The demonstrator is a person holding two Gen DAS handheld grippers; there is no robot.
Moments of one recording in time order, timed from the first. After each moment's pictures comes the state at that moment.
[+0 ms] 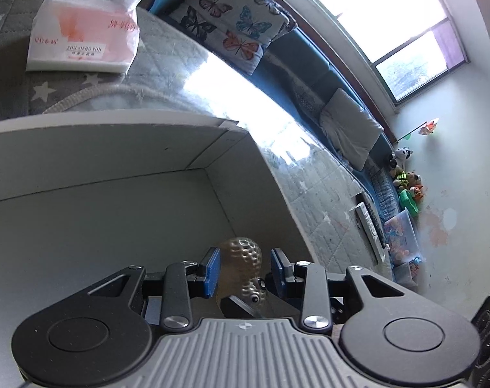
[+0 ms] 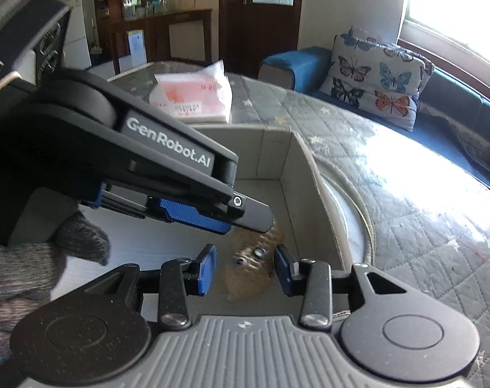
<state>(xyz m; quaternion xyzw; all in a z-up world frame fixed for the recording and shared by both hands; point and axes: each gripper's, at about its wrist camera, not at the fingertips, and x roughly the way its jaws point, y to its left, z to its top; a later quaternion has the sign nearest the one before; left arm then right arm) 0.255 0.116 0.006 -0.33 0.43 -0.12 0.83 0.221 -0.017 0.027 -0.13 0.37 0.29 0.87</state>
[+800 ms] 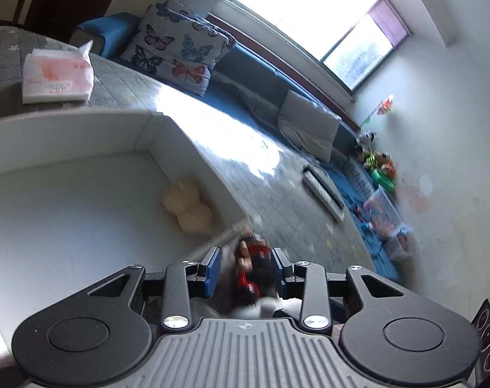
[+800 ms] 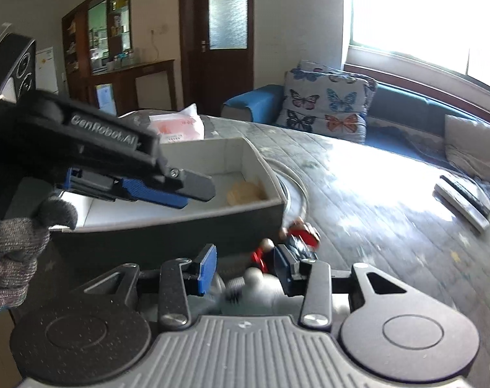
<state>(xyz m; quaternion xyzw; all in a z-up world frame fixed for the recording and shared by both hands) 0.136 0.057 0.050 -0.25 0.37 -0.18 0.88 0.077 -0.128 0.066 -0.07 0.31 0.22 0.92</state>
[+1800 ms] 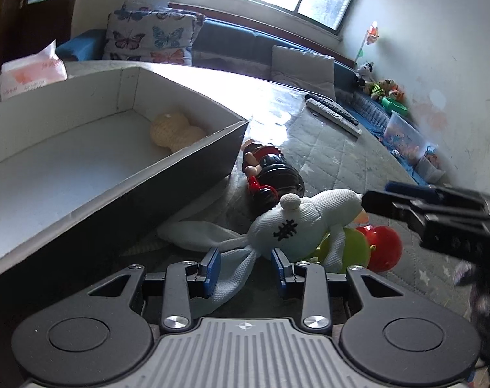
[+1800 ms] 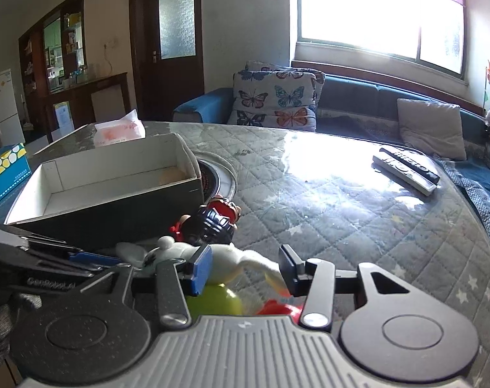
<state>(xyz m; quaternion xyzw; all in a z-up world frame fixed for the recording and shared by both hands) 0.103 0.007 -0.005 -0.08 0.39 -0.19 0.90 0.075 -0.193 0.046 -0.04 0.30 0.15 0.94</state>
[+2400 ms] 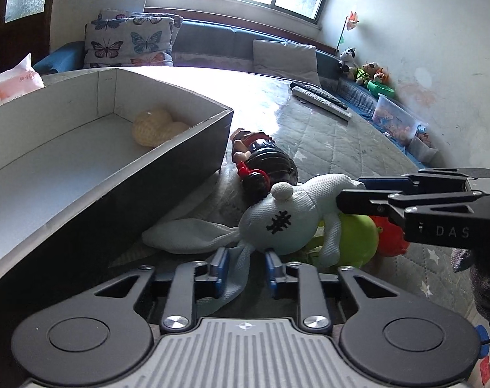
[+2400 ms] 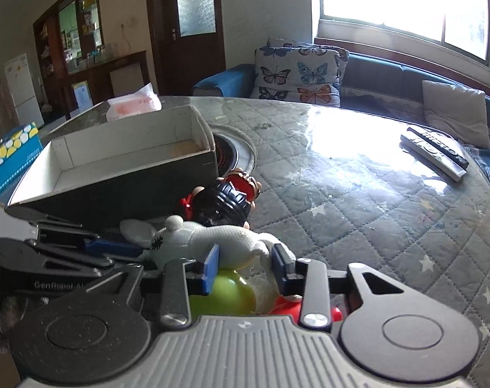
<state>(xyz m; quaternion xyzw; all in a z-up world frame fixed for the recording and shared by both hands) 0.110 0.000 -0.019 -0.05 0.38 -0.21 0.90 0.090 -0.189 0.027 -0.04 0.34 0.19 0.92</state>
